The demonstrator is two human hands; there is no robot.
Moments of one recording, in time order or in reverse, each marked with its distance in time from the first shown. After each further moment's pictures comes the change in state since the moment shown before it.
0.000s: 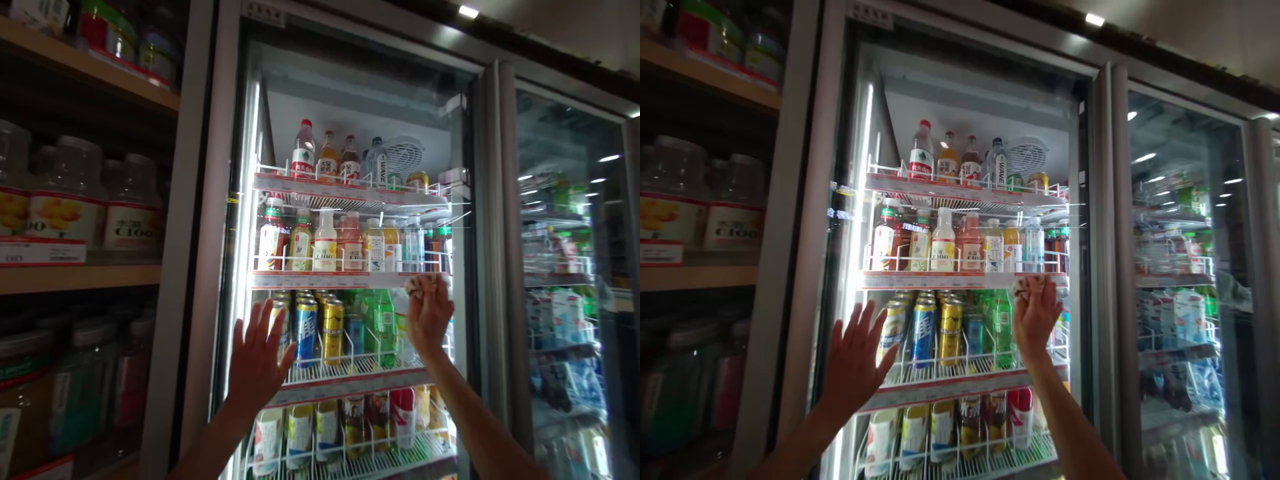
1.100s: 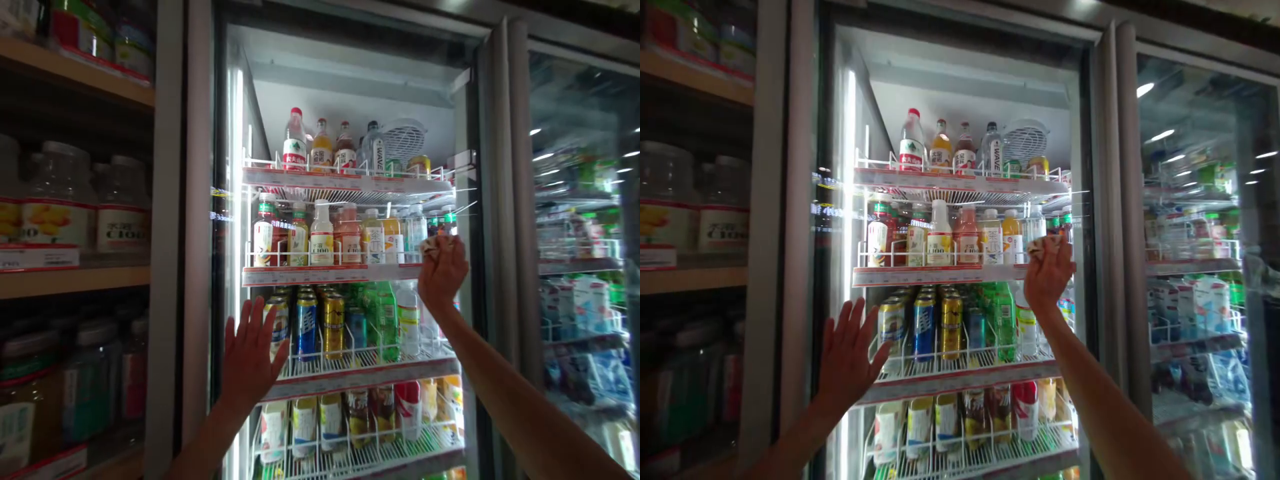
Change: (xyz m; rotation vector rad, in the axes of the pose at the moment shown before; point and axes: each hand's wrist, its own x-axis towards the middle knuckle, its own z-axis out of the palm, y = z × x) left_hand -0.003 -0.002 0.001 0.037 -0.026 0.002; right_hand 0.062 0.045 0.022 0.032 0.098 0.126
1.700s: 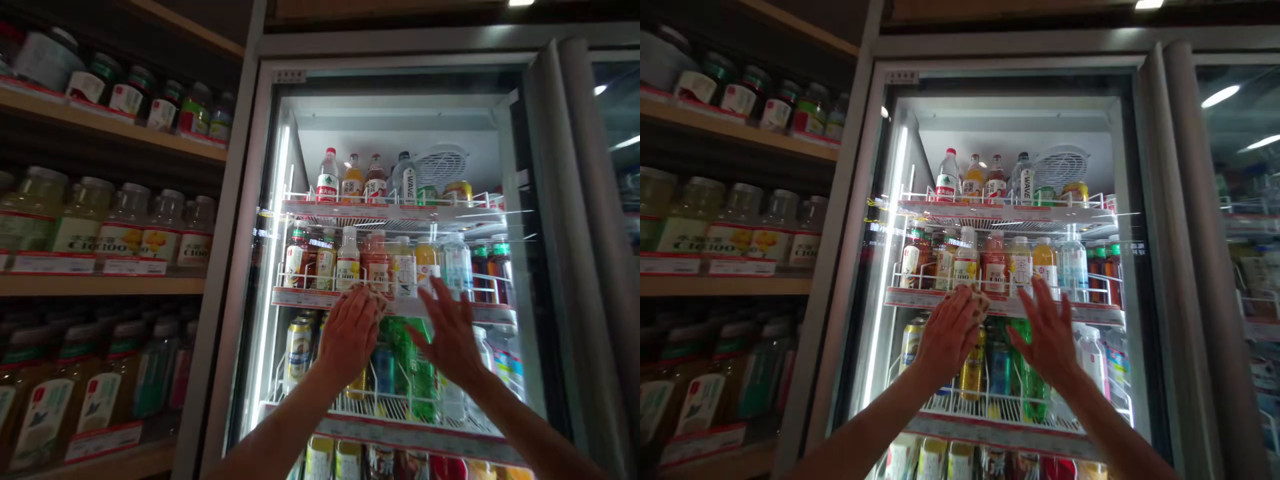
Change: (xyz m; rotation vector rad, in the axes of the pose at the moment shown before) left_hand 0.108 0.095 0.027 -0.181 0.066 0.163; right_hand -0.009 -0.017 -0.006 0.133 -0.226 -0.582
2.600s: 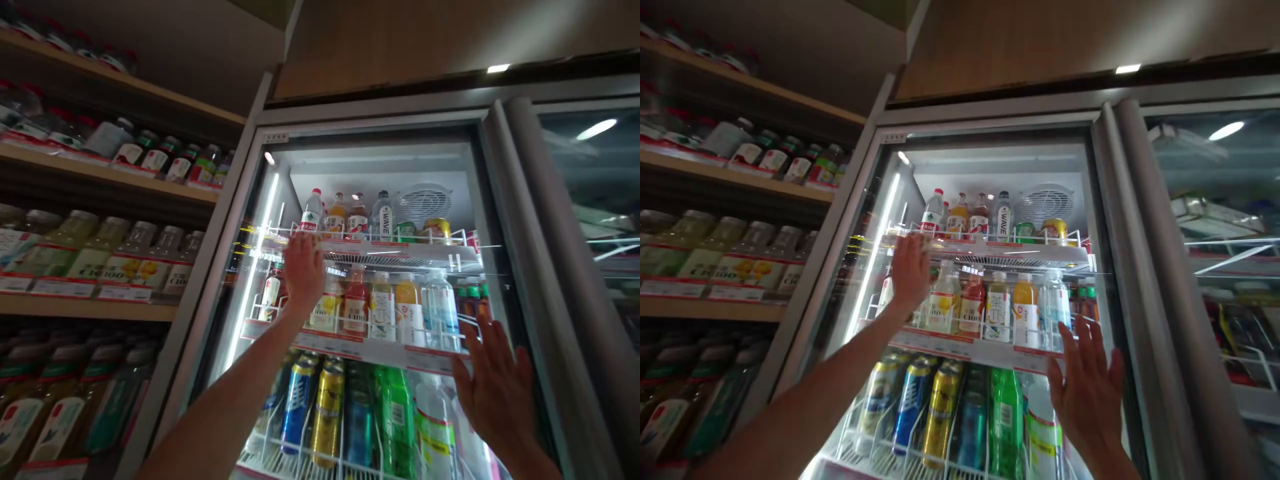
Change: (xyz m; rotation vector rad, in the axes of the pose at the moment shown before) left_hand 0.148 -0.066 0.025 0.277 0.298 -0.388; right_hand -0.023 0.095 -0.016 -0.145 0.125 0.227
